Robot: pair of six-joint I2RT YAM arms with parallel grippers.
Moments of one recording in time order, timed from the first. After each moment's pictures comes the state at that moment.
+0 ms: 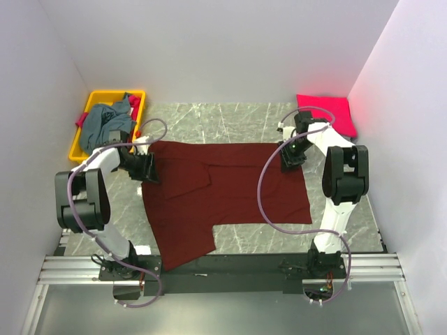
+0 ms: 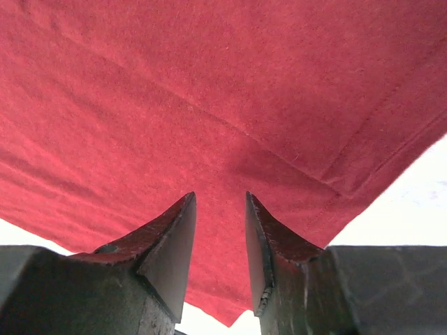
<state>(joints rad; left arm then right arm) 0.11 1.68 1.06 -0.63 0.50 0.20 0.04 1.99 1.49 -0.92 -0.30 -0.27</state>
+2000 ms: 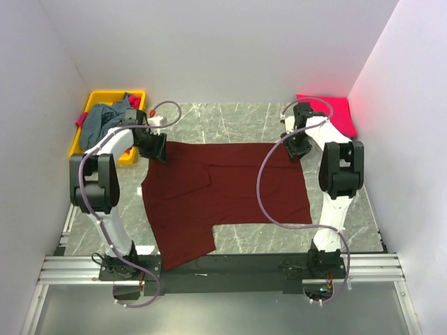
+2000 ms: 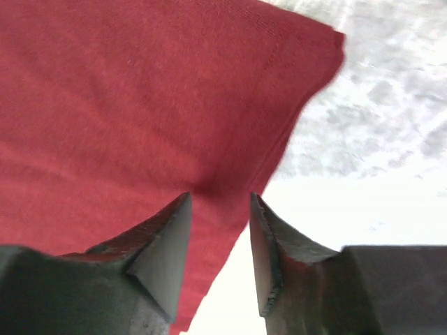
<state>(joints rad) -0.02 1.85 1.35 -0.65 0.37 0.19 0.05 2.10 1.63 -0.86 -0.02 -0.31</state>
